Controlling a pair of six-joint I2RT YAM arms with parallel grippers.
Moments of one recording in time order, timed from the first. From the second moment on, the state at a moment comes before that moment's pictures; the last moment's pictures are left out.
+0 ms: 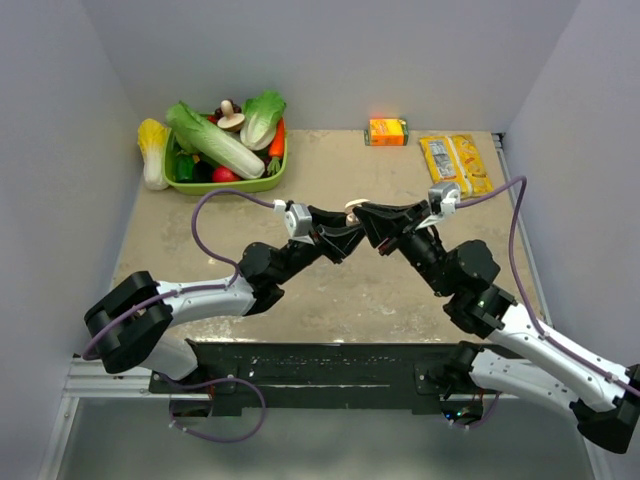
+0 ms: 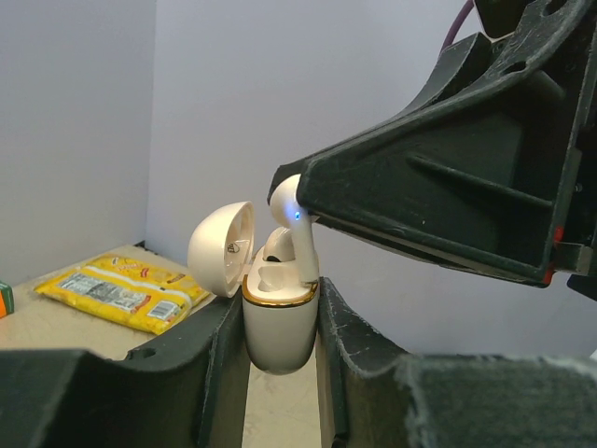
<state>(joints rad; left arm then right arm) -0.95 1.44 0.68 1.28 0.11 -0.27 0.88 0.78 0.76 0.30 0.19 0.31</state>
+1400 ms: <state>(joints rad) -0.95 1.45 0.68 1.27 0.13 -0.28 0.88 0.79 0.74 0.31 0.22 0.30</state>
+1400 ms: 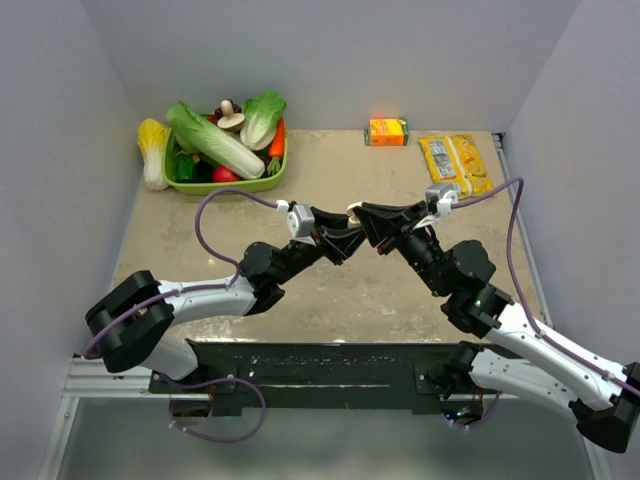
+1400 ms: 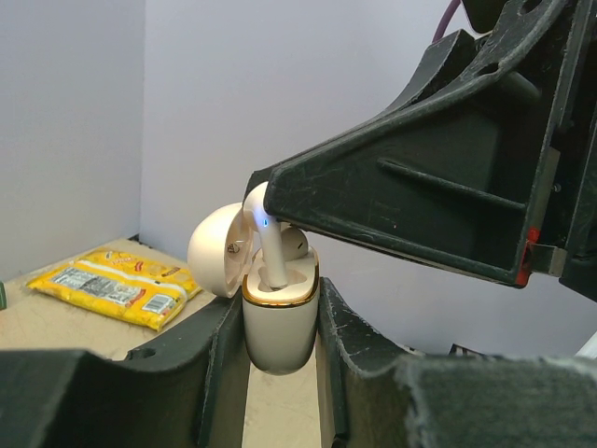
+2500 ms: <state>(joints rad) -0.95 1.46 0.68 1.23 0.13 -0.27 0.88 0.80 0.76 0.24 0.19 0.26</state>
